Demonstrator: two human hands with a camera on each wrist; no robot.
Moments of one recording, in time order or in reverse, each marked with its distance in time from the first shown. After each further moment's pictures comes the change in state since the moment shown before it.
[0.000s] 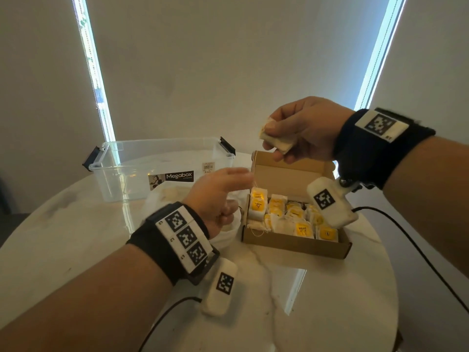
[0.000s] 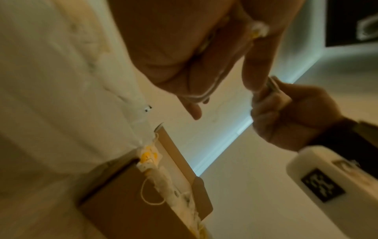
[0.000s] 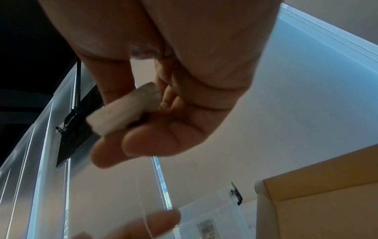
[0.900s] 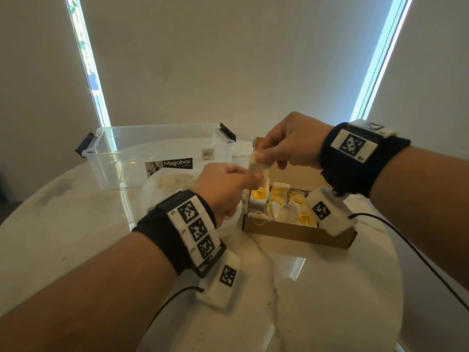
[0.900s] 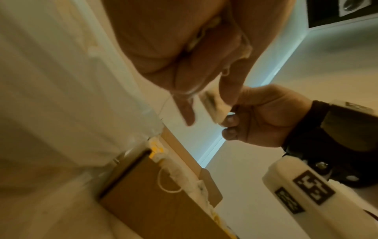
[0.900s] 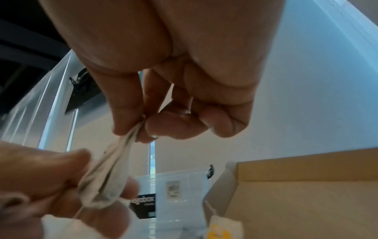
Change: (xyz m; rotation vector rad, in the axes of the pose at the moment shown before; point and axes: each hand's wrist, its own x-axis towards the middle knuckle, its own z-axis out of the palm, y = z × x) left_hand 0.011 -0.013 0.007 0.263 0.111 0.059; right_hand 0.022 0.042 0.021 -0.546 0.021 -0.044
